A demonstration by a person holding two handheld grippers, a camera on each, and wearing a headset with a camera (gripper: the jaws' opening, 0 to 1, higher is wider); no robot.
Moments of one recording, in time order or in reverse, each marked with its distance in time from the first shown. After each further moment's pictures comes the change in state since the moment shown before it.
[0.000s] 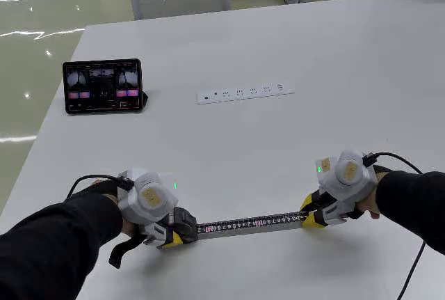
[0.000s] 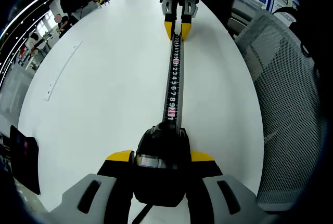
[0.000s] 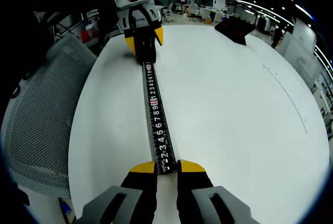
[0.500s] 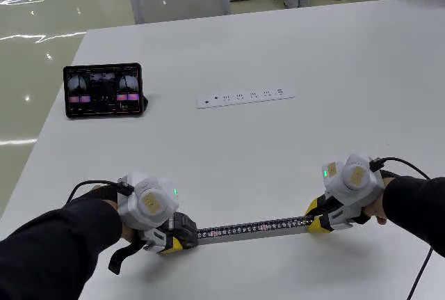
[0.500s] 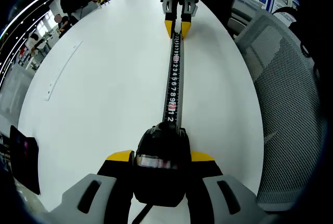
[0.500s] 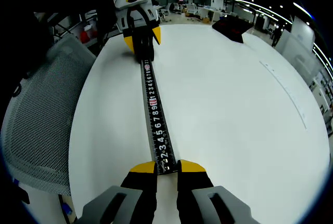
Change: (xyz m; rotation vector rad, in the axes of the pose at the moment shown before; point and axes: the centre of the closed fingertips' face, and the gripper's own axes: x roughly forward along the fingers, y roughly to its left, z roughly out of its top) left arm 0.000 0.000 0.000 0.000 0.000 -0.001; right arm -0.005 -0.001 -0.006 0.014 0.000 -0.004
